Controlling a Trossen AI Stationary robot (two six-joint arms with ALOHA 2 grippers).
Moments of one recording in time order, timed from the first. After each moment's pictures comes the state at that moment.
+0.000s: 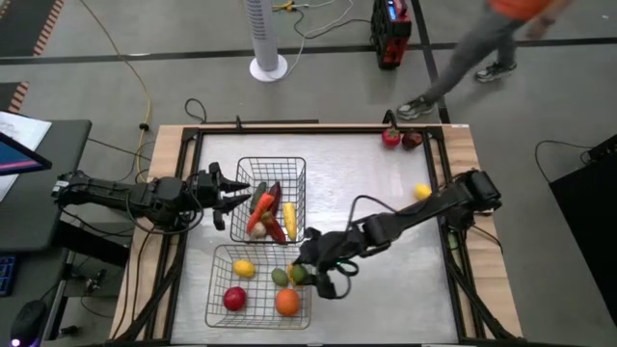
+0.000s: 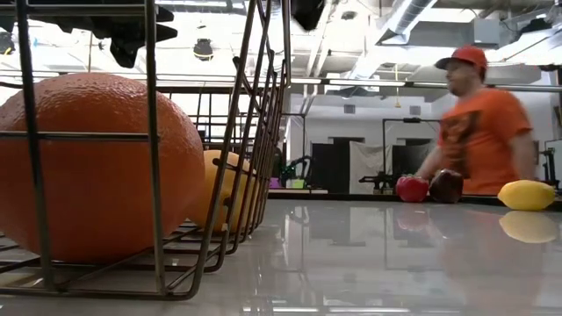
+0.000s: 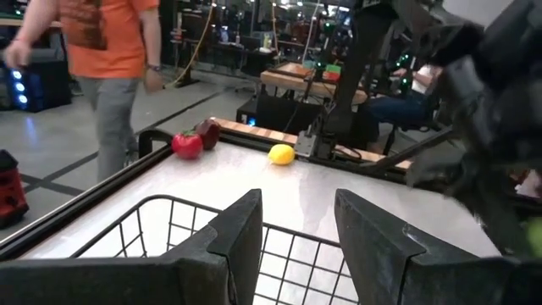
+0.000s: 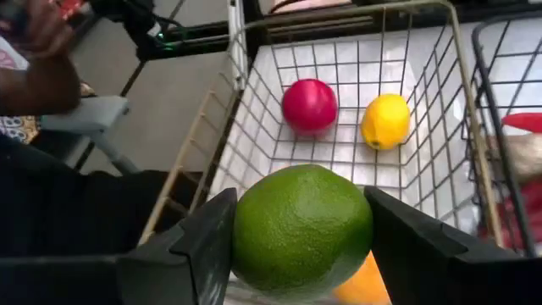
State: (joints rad) left arm -0.13 0.52 0.39 0.09 -0.35 -0.19; right arm 0.36 1.79 1.40 -0.14 -0.04 0.31
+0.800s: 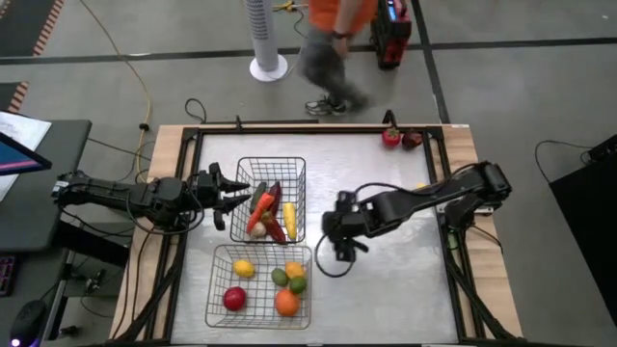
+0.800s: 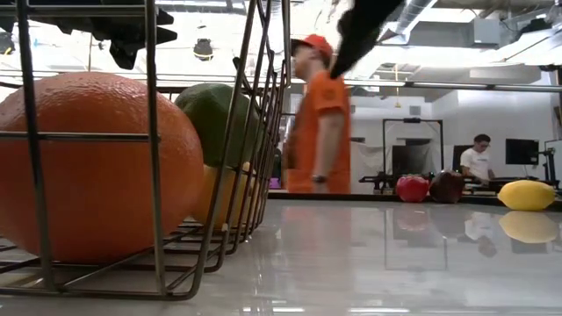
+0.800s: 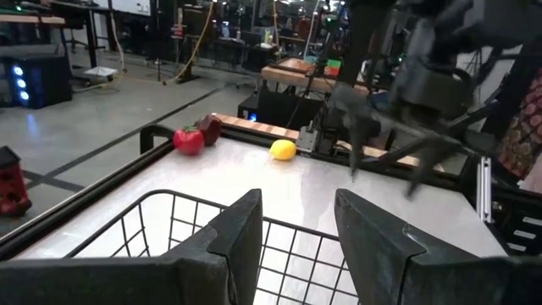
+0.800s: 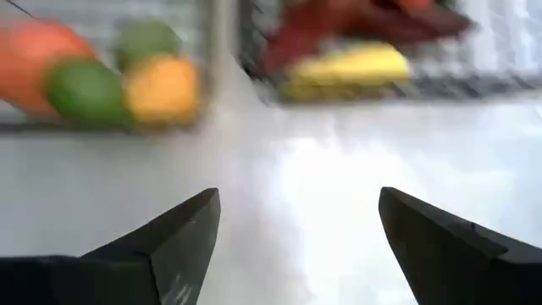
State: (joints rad) left arm -0.13 0.52 0.39 0.08 -0.35 -0.19; right arm 0.27 1.70 1.49 -0.84 0.24 0.24
